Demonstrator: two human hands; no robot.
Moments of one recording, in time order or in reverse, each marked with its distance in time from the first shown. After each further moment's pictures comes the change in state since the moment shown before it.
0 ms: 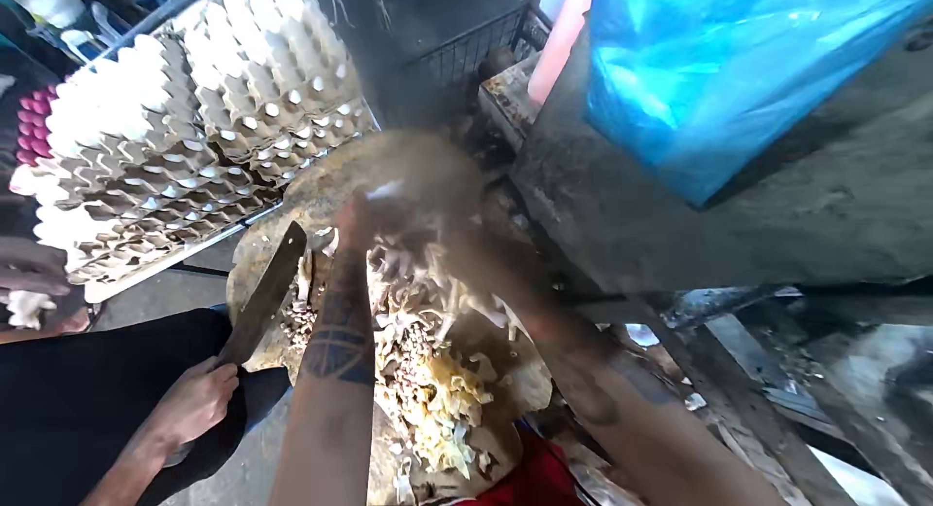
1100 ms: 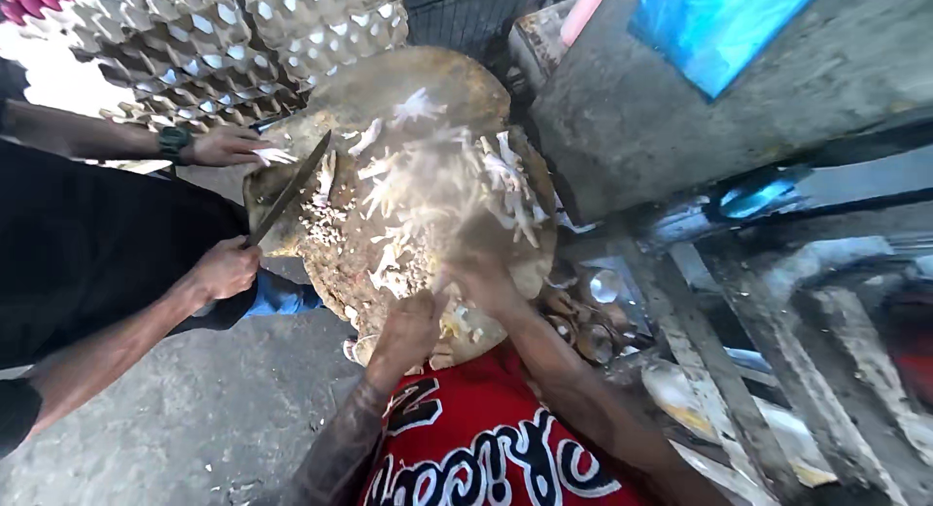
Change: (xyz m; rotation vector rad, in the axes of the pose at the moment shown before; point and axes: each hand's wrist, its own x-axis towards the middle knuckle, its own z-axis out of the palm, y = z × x) left_hand -0.330 -0.055 0.019 -0.159 -0.491 0.014; right_hand -0.148 -0.024 0.143 1.046 0.126 -0.029
